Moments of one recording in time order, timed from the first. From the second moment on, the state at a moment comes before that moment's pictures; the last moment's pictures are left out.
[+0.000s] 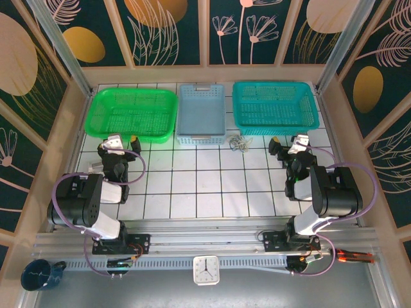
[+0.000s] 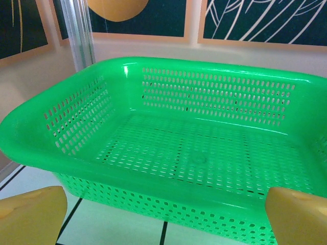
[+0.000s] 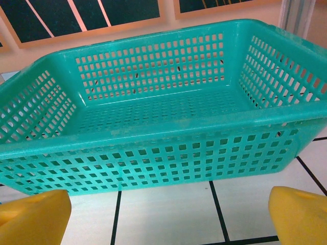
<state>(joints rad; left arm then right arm) -0.02 1.53 0.22 1.19 -0.19 -0.08 -0.04 1.56 0.22 1.19 -0.05 0.13</state>
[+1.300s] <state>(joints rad) -0.19 1.14 0.59 0.41 0.08 -0.57 0.22 1.46 0.70 0.12 -0.31 0.50</state>
